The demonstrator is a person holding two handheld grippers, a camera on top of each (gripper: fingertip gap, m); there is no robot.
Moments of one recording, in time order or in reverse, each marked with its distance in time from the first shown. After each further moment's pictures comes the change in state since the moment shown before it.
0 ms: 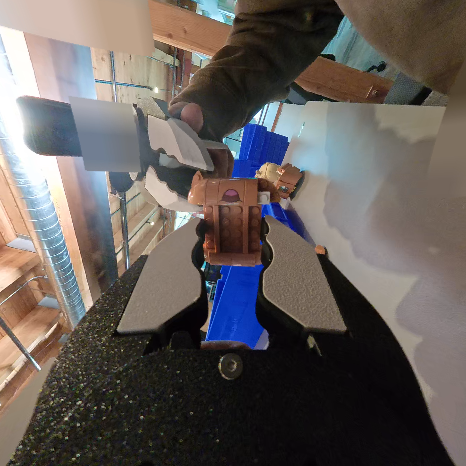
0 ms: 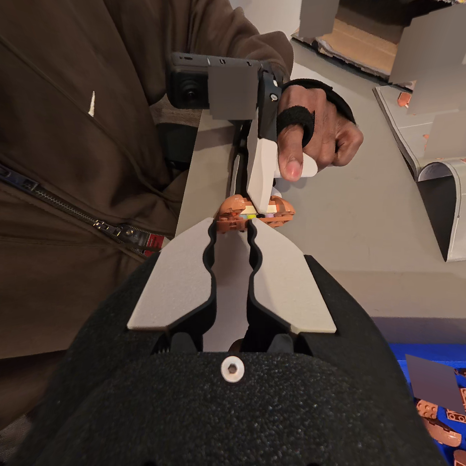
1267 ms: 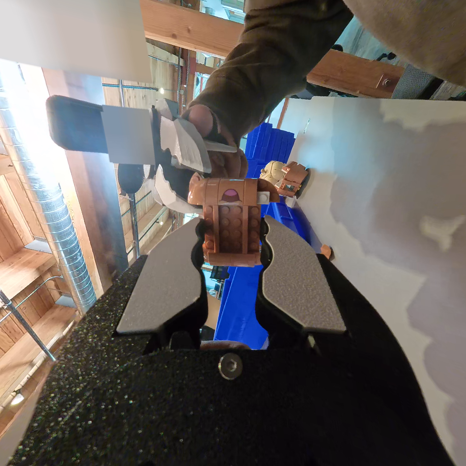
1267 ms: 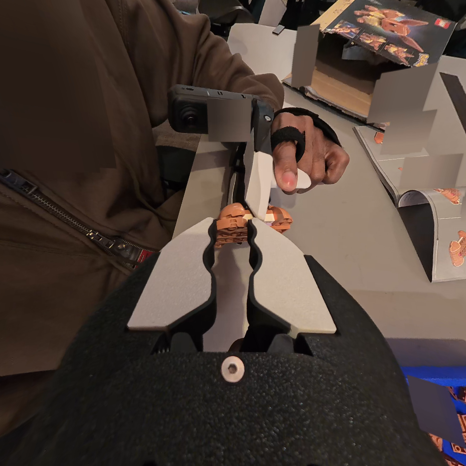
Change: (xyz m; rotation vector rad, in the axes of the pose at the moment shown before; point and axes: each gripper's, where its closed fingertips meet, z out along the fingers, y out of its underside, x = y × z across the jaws) left arm -0.002 -0.004 0.002 -0.011 -0.023 0.039; right arm -0.003 -0.006 0.001 0.135 0.041 -0.059
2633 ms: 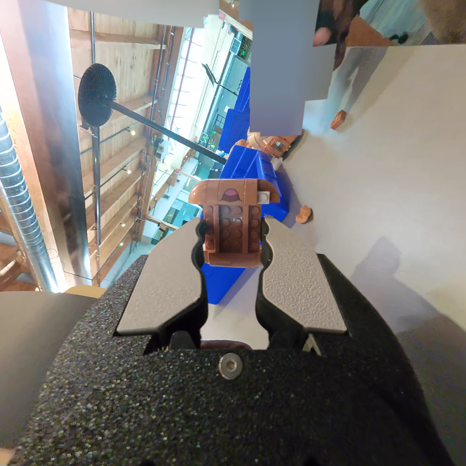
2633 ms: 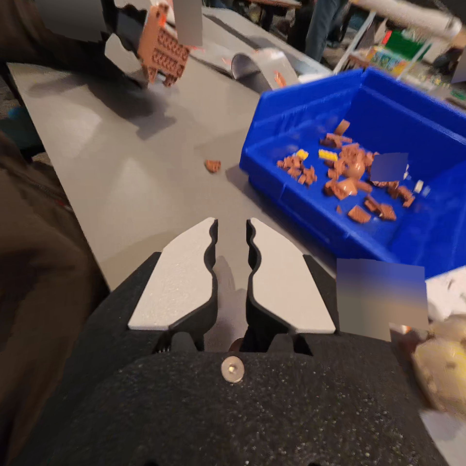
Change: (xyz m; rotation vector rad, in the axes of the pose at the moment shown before) left arm 0.020 0.055 -0.009 -0.162 0.032 -0.225; right arm -0.022 0.181 -0.103 0.068 0.731 0.286
